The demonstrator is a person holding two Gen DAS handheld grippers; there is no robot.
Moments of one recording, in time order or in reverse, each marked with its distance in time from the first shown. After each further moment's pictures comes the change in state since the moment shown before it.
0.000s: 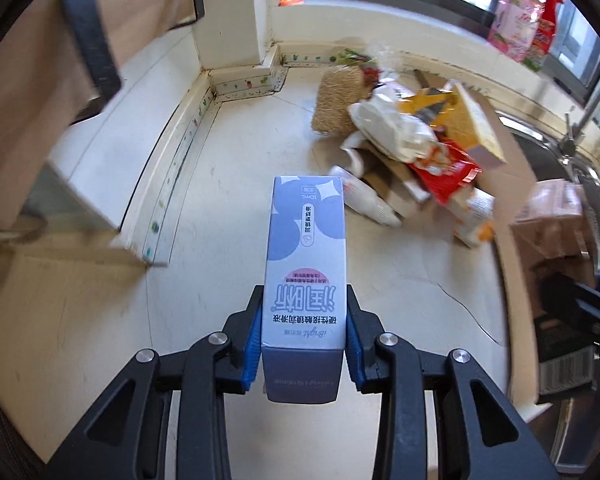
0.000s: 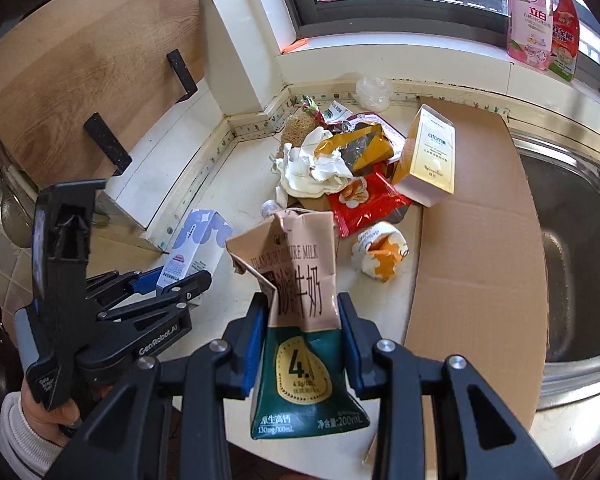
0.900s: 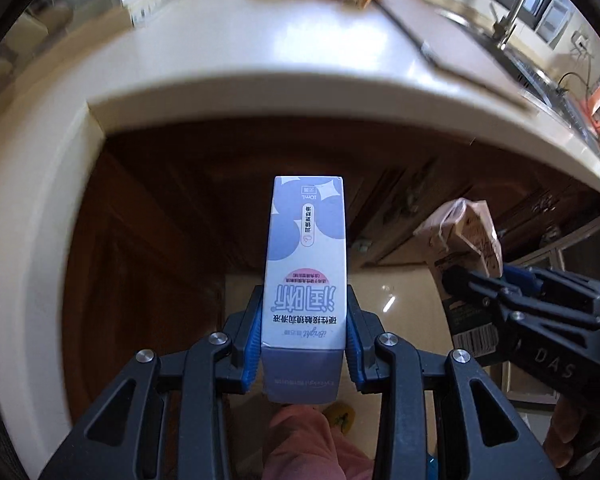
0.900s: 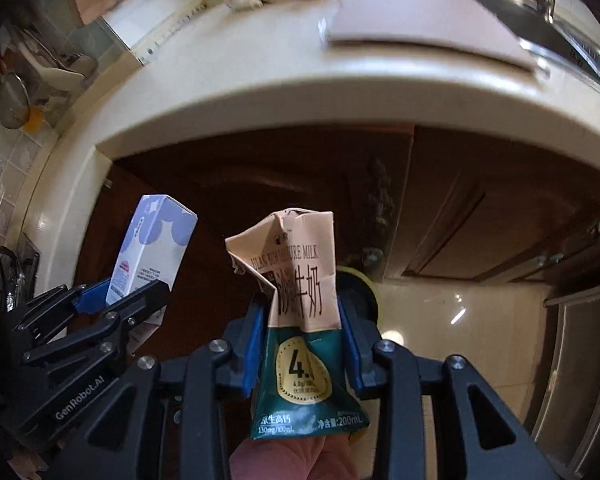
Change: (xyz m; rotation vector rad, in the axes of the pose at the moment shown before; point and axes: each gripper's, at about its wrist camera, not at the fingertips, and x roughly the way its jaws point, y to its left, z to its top) left arm -0.016 -0.058 -0.296 0.013 0.124 -0.072; right arm 0.017 -0.022 -0.287 0.125 0.200 -0.043
